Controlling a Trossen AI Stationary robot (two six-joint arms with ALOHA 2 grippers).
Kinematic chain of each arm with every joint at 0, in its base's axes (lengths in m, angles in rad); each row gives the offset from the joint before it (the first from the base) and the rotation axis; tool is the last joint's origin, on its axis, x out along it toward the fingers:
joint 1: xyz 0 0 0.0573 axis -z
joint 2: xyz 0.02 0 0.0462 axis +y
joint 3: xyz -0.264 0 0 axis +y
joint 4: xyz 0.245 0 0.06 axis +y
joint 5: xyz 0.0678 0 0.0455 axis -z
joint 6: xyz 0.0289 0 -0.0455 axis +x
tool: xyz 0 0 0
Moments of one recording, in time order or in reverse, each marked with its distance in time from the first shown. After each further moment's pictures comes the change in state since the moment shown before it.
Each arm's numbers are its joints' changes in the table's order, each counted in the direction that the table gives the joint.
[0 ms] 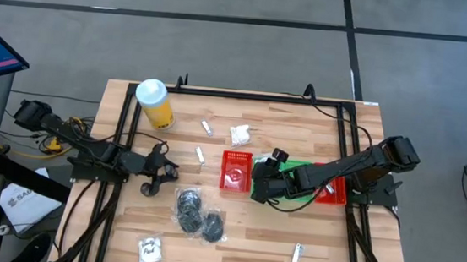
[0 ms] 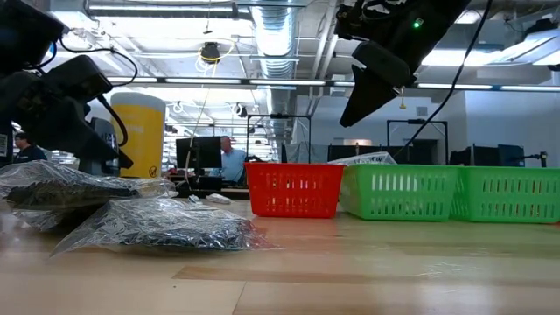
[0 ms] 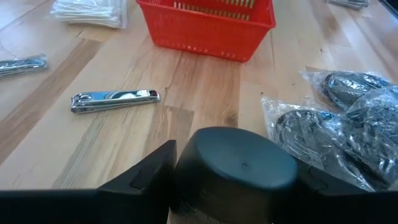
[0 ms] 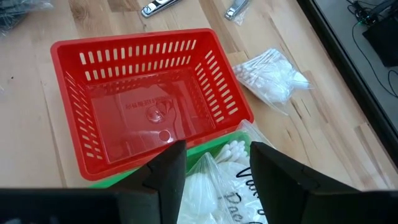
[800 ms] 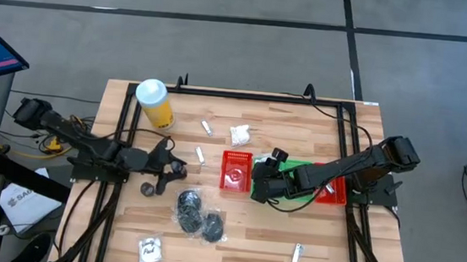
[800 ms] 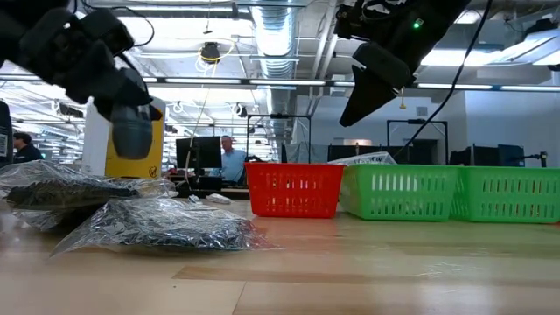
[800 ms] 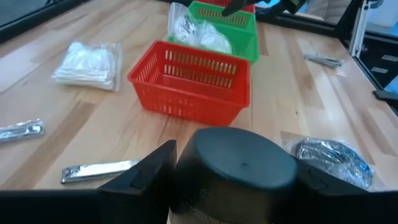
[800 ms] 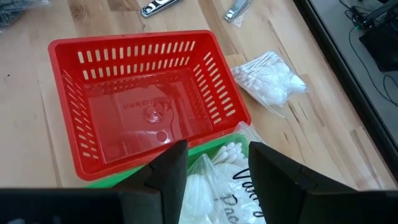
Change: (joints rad) left arm -0.014 0.132 -0.212 -0.013 -0.025 0.000; right arm 0.001 0.000 0.000 -0.003 0.008 -0.024
